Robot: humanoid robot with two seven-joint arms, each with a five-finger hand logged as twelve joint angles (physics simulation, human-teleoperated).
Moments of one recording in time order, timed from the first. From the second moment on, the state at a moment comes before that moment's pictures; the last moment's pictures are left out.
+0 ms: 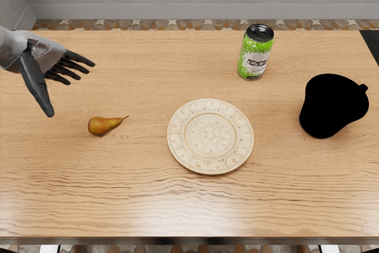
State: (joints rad) left arm -2.24 0.68 1.22 -1.40 -0.22 -0.61 0.04; right arm -0.11 0.00 0.00 0.23 0.12 0.02 0.14
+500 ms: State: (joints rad) left arm -2.19 0.46 1.23 -1.31 -0.19 -0.61 0.10; right arm -0.11 0.00 0.00 0.23 0.12 0.02 0.14
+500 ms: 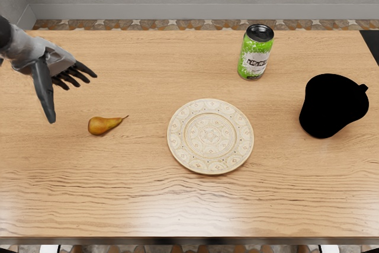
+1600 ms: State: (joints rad) left arm -1.97 0.00 1.25 -1.49 -0.49 0.46 0.11; right arm -0.11 0.00 0.00 0.23 0.12 0.02 0.14
